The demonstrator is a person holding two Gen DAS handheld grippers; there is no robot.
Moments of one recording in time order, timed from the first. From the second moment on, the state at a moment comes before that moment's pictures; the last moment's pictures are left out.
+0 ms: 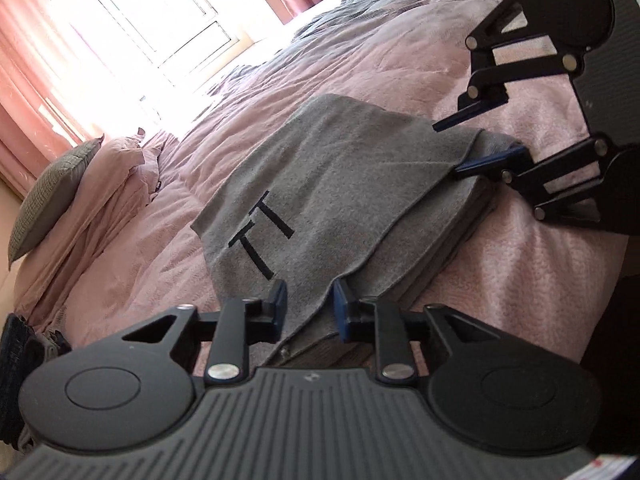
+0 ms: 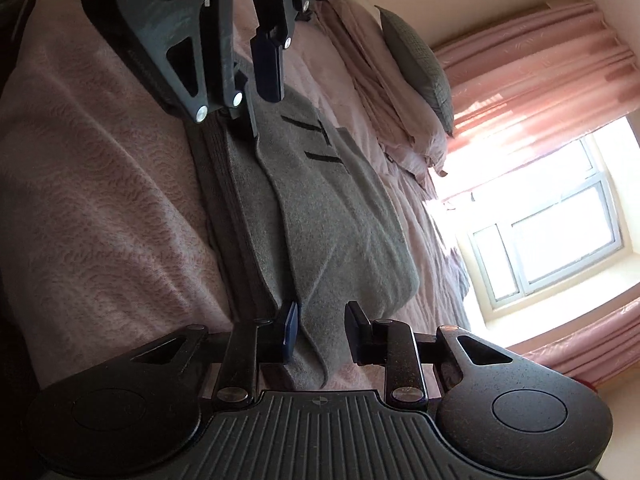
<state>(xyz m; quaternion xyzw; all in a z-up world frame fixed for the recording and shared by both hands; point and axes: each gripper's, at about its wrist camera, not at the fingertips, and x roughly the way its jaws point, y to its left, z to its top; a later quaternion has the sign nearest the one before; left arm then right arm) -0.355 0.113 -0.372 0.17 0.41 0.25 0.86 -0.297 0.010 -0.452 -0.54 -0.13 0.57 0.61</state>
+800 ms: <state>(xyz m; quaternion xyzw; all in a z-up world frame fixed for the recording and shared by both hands) -0.421 0.218 -0.320 -0.25 0.29 0.29 0.88 -0.145 0.024 -0.353 -0.15 0.30 0.67 0.67</state>
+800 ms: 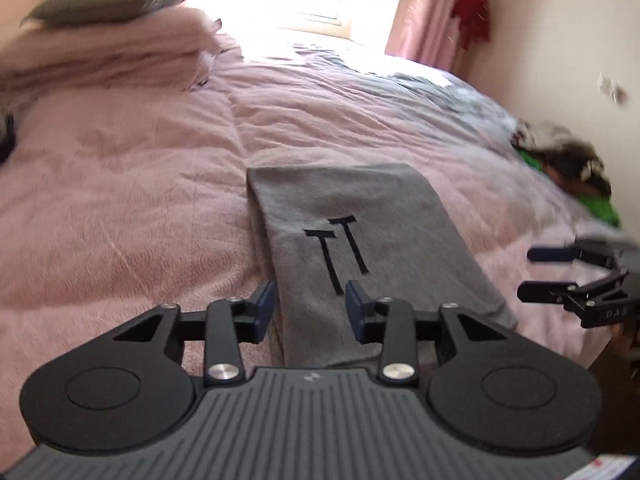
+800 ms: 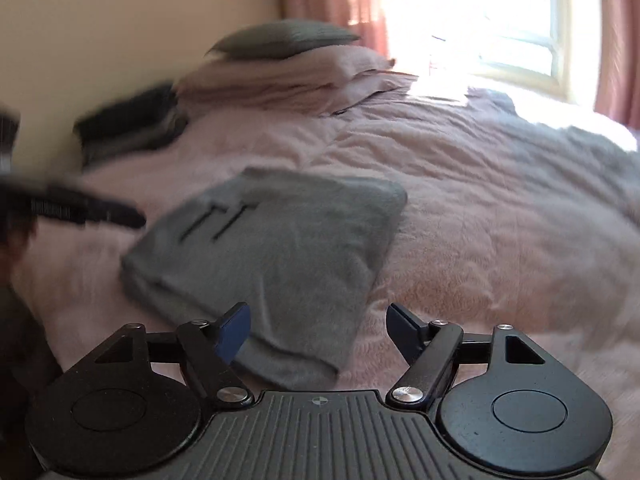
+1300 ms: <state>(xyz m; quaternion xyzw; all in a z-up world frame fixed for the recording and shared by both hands) -0.402 0.348 -0.413 -0.57 0.23 0.19 0.76 -0.043 0.114 -0.424 0.10 0.55 0.63 0.54</state>
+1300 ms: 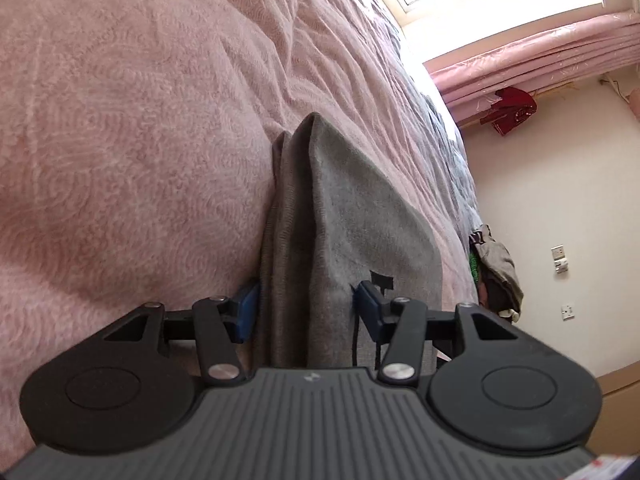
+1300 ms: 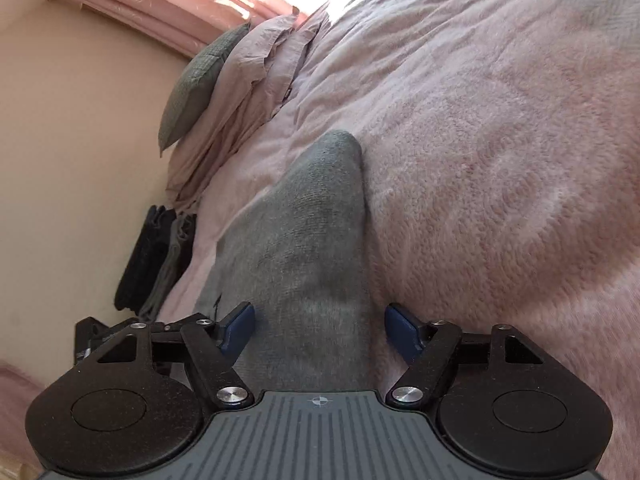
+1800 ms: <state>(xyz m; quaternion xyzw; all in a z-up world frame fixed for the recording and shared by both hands) -0.385 0.355 -0.391 -0.57 0.26 0.19 0.76 -0.054 0.159 -0.371 0.00 0.60 0.58 0.56</state>
